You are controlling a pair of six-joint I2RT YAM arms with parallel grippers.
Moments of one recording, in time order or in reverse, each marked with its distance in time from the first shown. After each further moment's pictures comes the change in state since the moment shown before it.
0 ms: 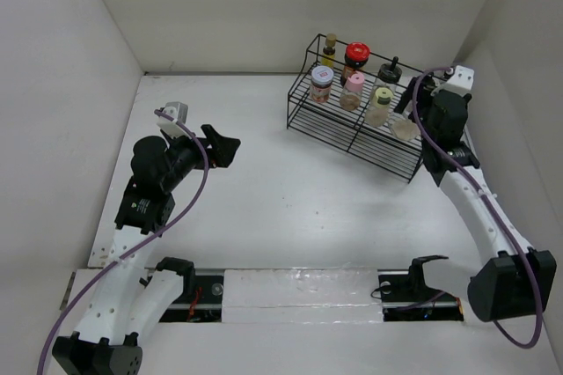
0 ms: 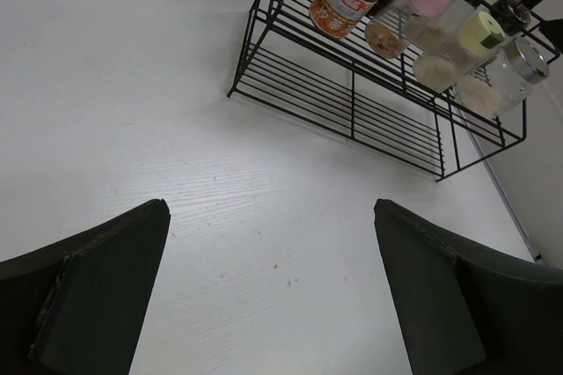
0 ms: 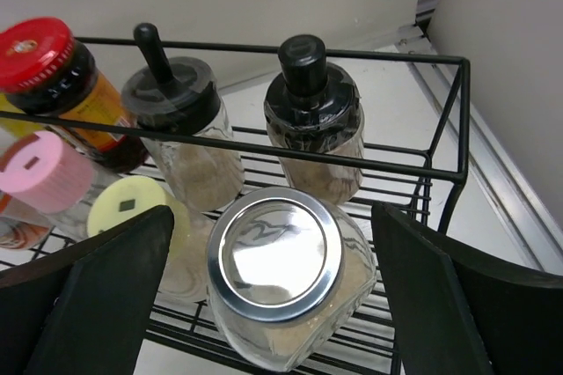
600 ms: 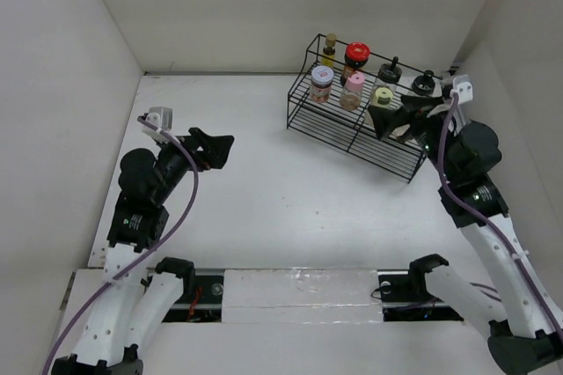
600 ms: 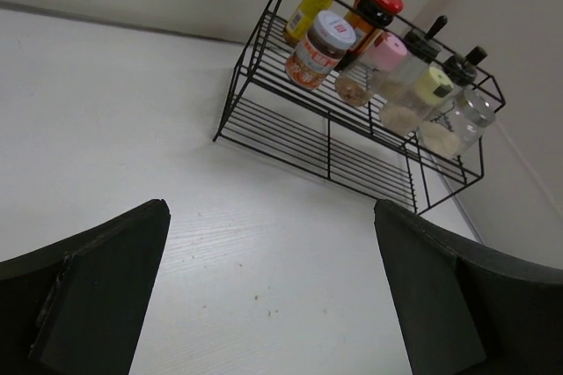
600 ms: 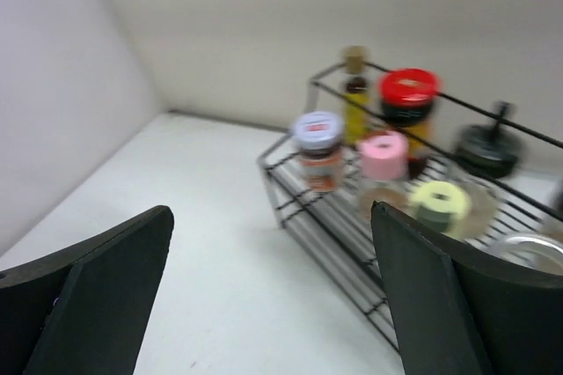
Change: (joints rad) left arm 0.000 -0.098 -0.003 0.028 -0.035 -0.051; right arm 0.172 -0.338 0.017 -0.058 -0.440 -0.009
